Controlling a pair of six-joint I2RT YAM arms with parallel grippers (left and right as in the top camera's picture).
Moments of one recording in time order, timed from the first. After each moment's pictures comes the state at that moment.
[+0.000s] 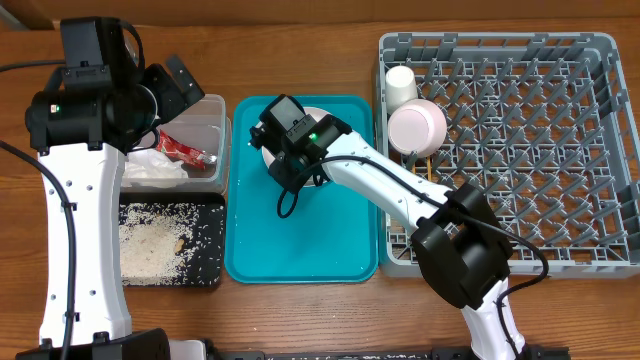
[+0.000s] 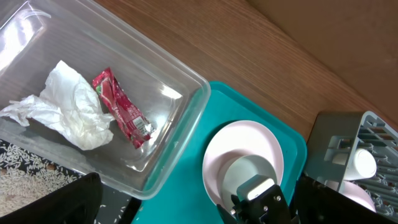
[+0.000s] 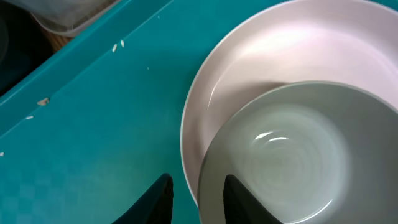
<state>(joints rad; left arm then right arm) 0.09 1.56 1.75 -1.13 0.09 -0.54 0.76 2.17 1.78 -0.80 -0.08 -0.14</state>
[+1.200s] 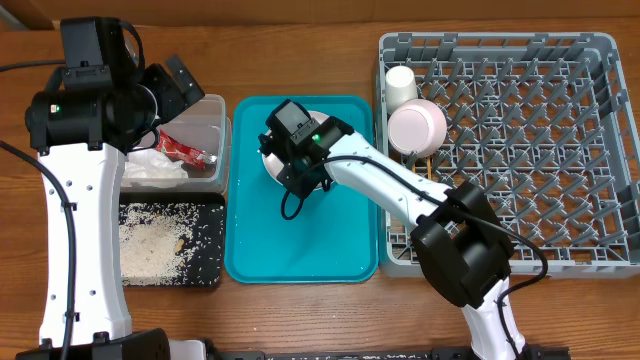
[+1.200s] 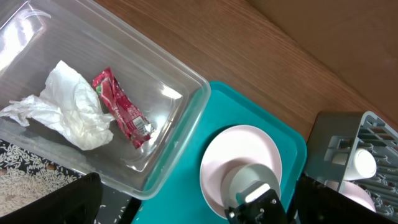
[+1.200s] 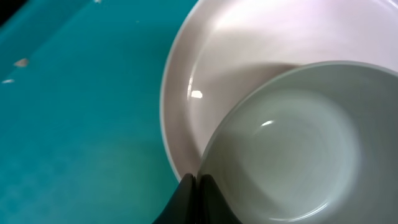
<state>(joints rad) 0.09 1.56 1.75 -1.13 0.09 -0.54 0.75 2.17 1.77 -0.88 -0.09 -0.14</state>
